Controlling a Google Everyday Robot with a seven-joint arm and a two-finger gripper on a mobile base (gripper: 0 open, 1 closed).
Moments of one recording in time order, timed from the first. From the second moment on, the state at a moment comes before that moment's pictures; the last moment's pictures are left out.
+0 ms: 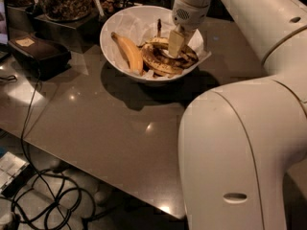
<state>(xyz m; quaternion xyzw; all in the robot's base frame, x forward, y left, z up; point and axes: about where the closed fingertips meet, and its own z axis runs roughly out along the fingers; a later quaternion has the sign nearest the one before) 0.693 -0.093 0.901 -0.46 0.88 0.04 0.11</state>
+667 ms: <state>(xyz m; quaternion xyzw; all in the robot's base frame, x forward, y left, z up) 0.695 -0.092 0.915 -0.47 0.87 0.05 0.13</state>
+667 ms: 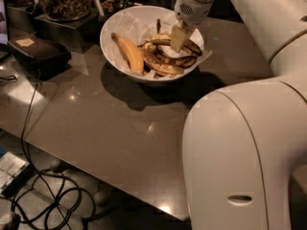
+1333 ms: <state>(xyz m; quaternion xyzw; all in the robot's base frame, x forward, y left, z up) 0.697 -0.085 0.931 -0.48 0.86 0.06 0.14</state>
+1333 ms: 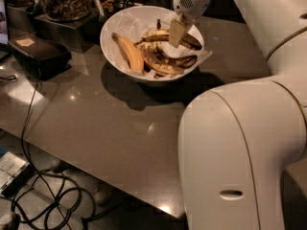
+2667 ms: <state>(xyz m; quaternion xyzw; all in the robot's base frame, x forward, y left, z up) 0.656 -0.091 0.978 -0.48 0.86 0.05 0.19</state>
